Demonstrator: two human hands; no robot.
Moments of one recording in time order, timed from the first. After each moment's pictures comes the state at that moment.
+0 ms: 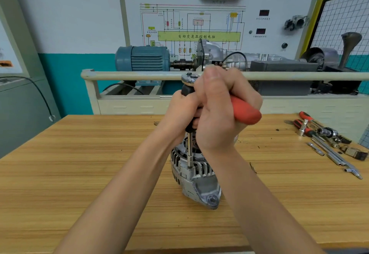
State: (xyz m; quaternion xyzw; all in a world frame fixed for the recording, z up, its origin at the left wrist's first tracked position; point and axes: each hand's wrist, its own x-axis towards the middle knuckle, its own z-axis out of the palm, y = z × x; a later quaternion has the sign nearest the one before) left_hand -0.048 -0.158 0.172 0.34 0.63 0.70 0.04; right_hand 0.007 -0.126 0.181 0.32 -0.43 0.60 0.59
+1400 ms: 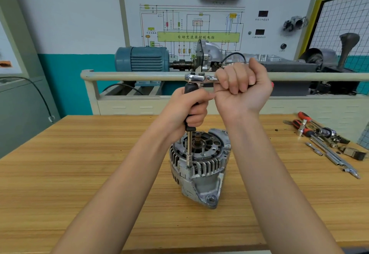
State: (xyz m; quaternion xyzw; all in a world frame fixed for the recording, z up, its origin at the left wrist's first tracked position) left_hand -0.055 -0.162 0.173 0.39 0.54 0.72 0.18; right_hand -0.010 -0.058 0.197 0.27 -0.11 0.93 0.24
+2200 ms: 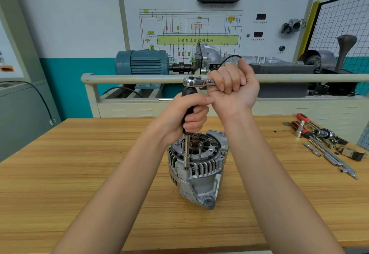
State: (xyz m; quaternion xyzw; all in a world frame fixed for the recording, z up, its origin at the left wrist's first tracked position) left_hand -0.054 -0.163 0.174 0.42 0.52 0.69 0.27; right_hand -0.016 -0.051 0.199 0.28 -0.06 0.95 0.14
